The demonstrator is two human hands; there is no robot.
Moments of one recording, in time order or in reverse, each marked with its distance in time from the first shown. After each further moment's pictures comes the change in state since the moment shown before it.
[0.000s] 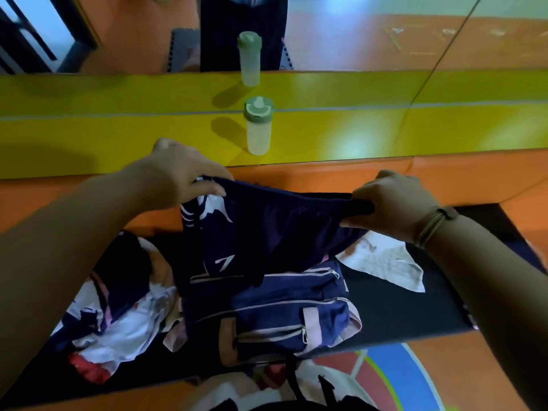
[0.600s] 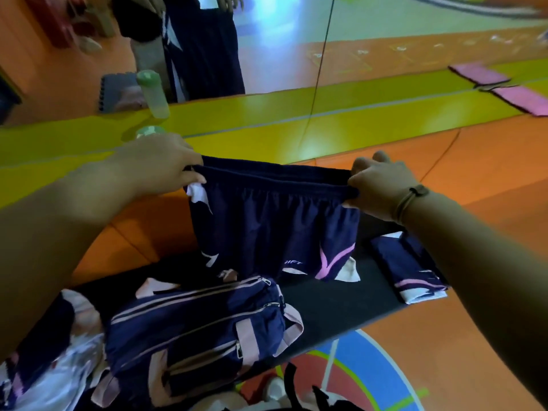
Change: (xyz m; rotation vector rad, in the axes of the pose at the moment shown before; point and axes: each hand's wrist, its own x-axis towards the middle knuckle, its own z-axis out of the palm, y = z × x) left_hand 0.112 0.134 -0.028 0.191 0.232 0.162; right_hand -0.109 0.141 -0.019 -0.280 -0.039 0.329
